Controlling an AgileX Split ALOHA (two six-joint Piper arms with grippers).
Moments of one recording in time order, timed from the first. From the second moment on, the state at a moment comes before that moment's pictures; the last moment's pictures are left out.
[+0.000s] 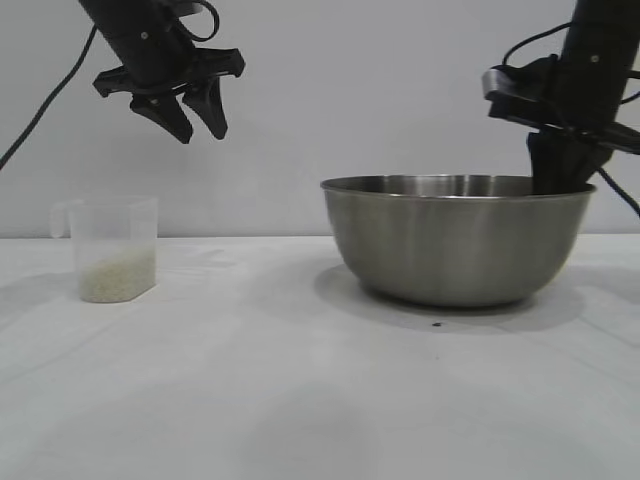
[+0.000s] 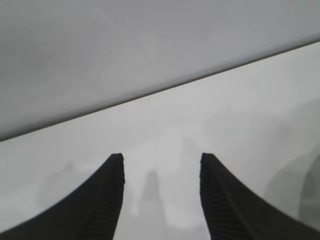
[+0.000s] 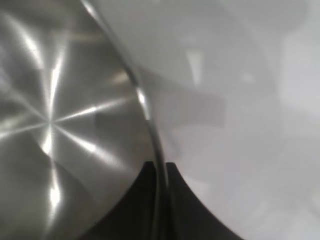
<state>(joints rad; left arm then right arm) -0.23 2.14 -1.73 -0.35 0.41 0.31 0.15 2.24 -1.85 0.28 1.22 -0.36</state>
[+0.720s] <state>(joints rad) -0.23 2.14 -1.73 -0.35 0.41 0.31 0.30 2.19 -1.81 0.25 1.22 -0.35</state>
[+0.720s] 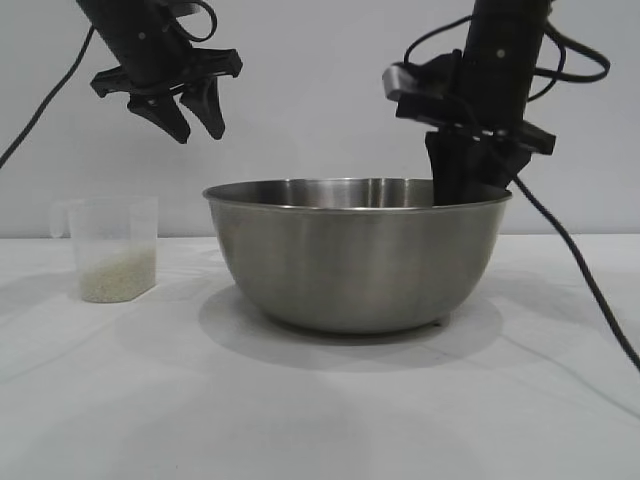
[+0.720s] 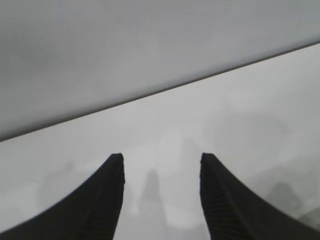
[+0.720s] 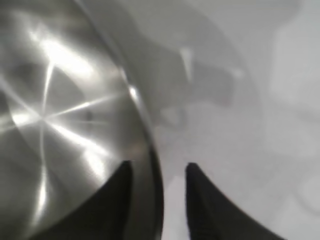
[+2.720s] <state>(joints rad) -0.23 2.12 -1.73 -0.35 0.45 0.31 0.26 0.58 -0.67 0.08 1.16 -0.02</state>
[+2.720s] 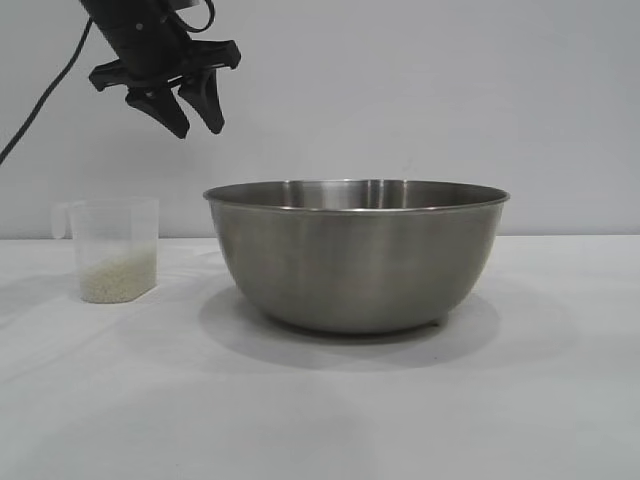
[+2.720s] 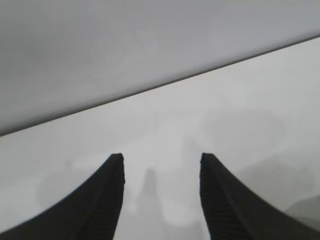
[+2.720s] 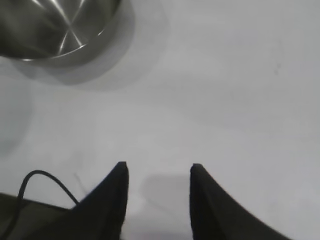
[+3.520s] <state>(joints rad) -0.17 2.07 -1.72 -0.34 0.56 0.34 0.26 0.06 -0.49 0.09 1.14 -0.03</state>
